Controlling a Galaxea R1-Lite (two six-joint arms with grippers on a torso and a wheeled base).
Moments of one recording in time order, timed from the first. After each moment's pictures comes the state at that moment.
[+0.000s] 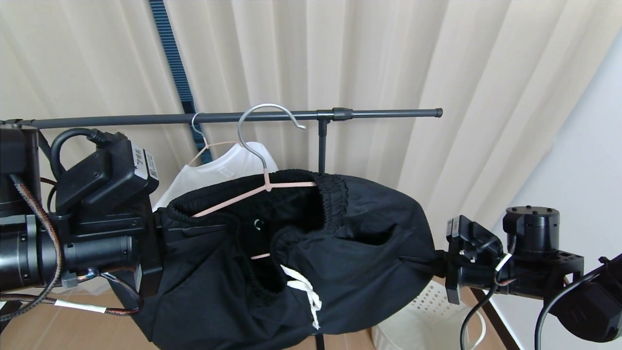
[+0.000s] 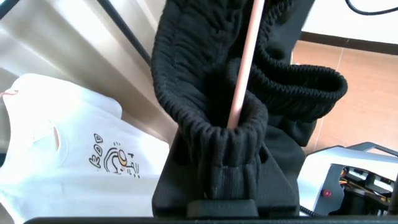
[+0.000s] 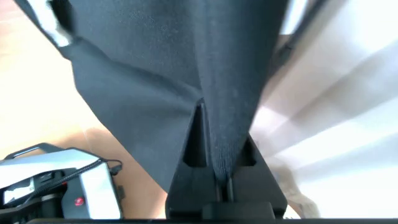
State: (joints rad) left arm -0.35 1.31 -0.76 -0.15 -0.50 0.59; right arm 0.19 1.91 -0.47 -0.93 0.74 -0.50
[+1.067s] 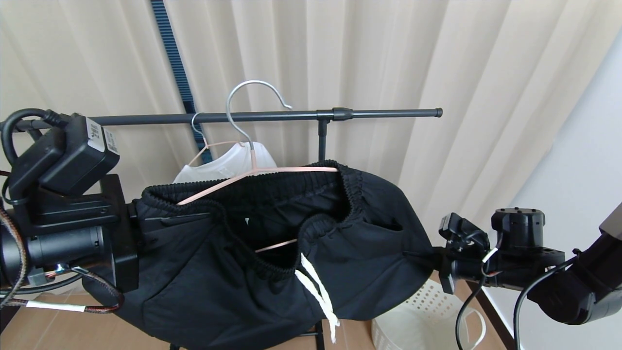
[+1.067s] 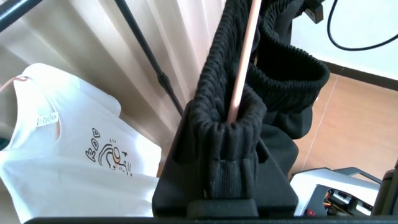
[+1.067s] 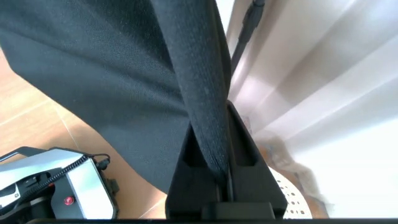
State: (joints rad) left arm -0.32 1.24 -0.75 -0.16 -0.49 0.45; right arm 0.12 2.03 -0.54 -0.93 0.67 -0.50
